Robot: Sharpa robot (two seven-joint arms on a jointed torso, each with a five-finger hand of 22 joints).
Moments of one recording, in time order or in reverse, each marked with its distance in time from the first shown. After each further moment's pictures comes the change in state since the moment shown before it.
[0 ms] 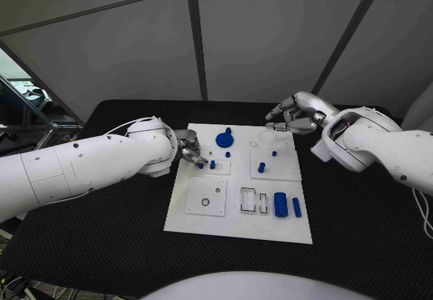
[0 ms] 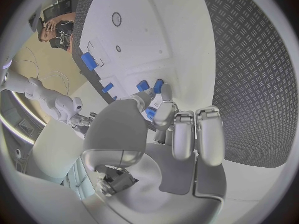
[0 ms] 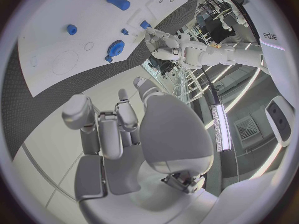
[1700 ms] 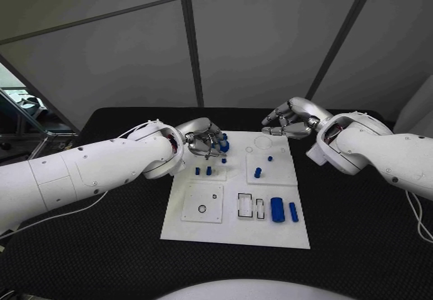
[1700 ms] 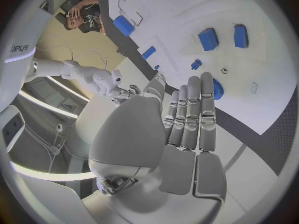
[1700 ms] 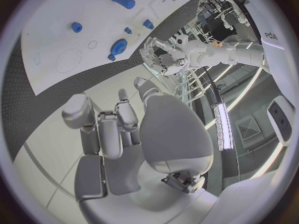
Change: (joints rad) left arm 0.000 0.054 -0.001 -0.067 0.147 -0.246 0.488; left_hand 0.351 0.013 -0.393 0.012 0.000 -0.165 0.144 -0.262 -0.297 -0.513 0.149 -0.655 -0.739 -0.394 0.133 -0.915 -0.592 0.000 -0.436 0.123 -1.096 -0.511; right arm 0.000 0.006 0.000 -0.020 0.009 -0.001 0.000; right_hand -0.005 0.005 0.000 0.005 0.000 0.000 0.000 0.000 -0.001 0.000 0.000 0.000 -0.003 0.000 0.000 -0.004 0.000 0.000 0.000 0.000 -0.008 -0.008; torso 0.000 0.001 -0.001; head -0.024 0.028
